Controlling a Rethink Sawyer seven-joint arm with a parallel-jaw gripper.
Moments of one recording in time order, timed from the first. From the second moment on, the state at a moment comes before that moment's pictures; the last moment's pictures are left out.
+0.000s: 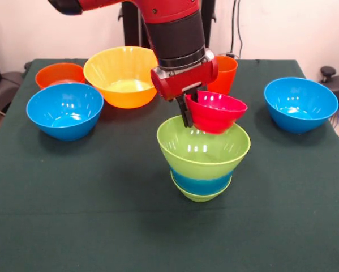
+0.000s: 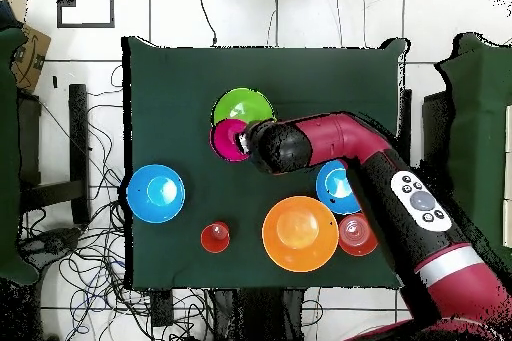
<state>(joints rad) -0.79 -0.54 0.79 1.66 -0.64 0.65 1.56</state>
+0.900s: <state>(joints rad) -0.75 -0.50 0.75 1.63 -0.69 0.63 1.56</state>
